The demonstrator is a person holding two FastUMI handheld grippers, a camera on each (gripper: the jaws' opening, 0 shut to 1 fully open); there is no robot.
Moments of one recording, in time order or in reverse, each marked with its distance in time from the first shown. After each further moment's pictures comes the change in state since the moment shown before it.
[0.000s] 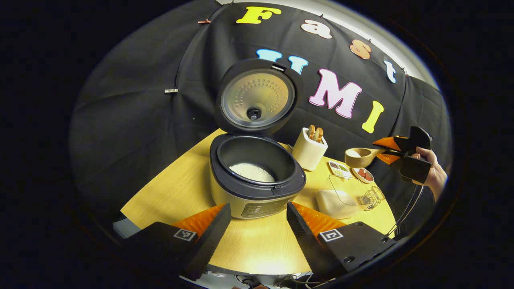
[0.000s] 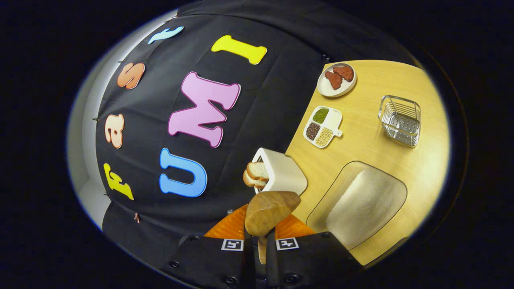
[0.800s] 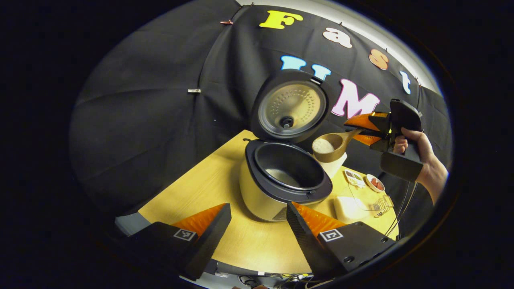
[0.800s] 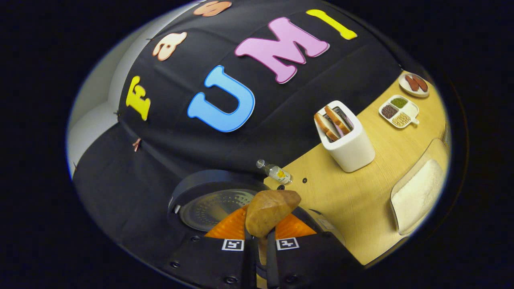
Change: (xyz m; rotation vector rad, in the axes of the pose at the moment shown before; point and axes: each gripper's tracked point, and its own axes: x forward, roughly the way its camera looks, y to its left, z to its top) left arm -0.022 0.075 0.012 -0.074 -0.037 0.099; right arm 0.060 0.107 -0.203 -0.483 0.211 0.178
